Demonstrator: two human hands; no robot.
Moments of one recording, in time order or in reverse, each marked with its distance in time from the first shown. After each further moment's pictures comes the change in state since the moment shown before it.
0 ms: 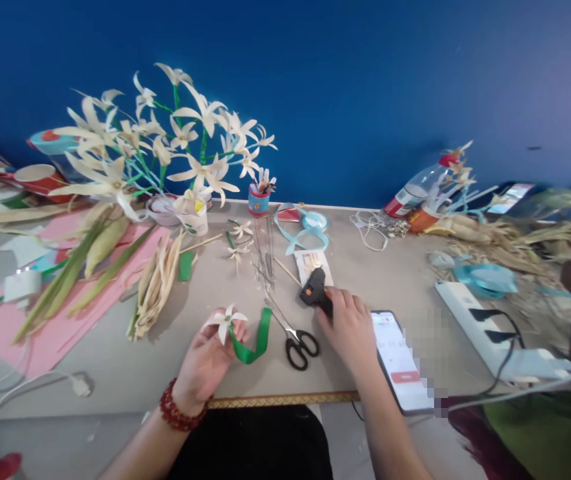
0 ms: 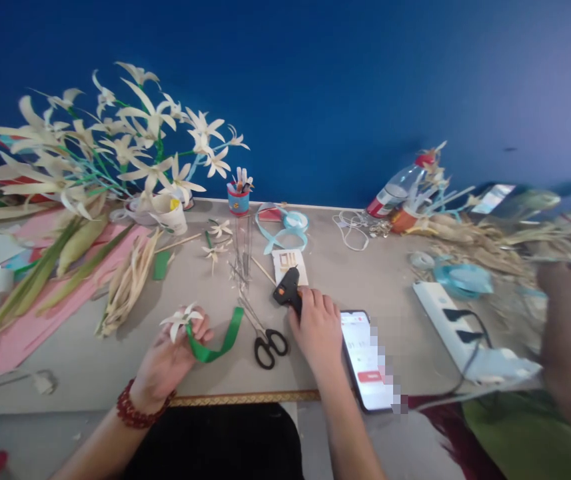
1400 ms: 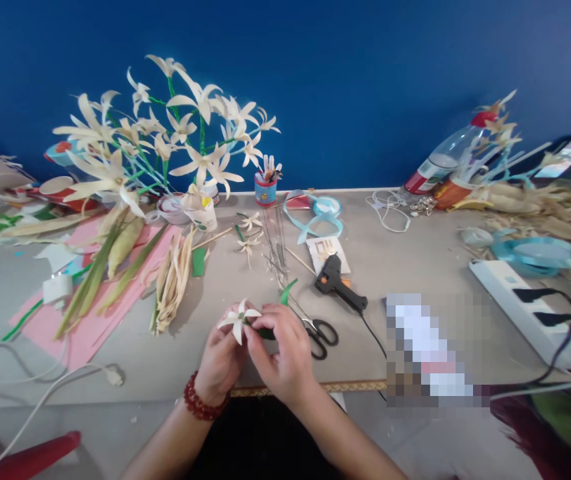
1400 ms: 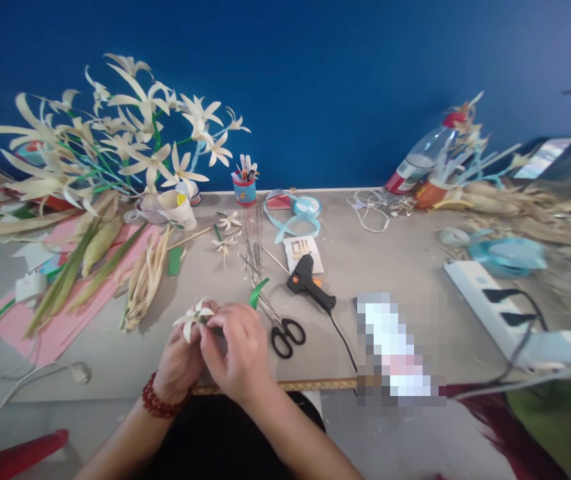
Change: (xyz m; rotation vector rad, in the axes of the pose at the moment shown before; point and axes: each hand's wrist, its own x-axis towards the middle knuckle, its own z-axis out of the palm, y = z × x) left_hand -0.004 -0.003 -0.011 0.192 0.127 0.073; right_hand -0.017 -0.154 -0.017 1.058 0.363 -0.201
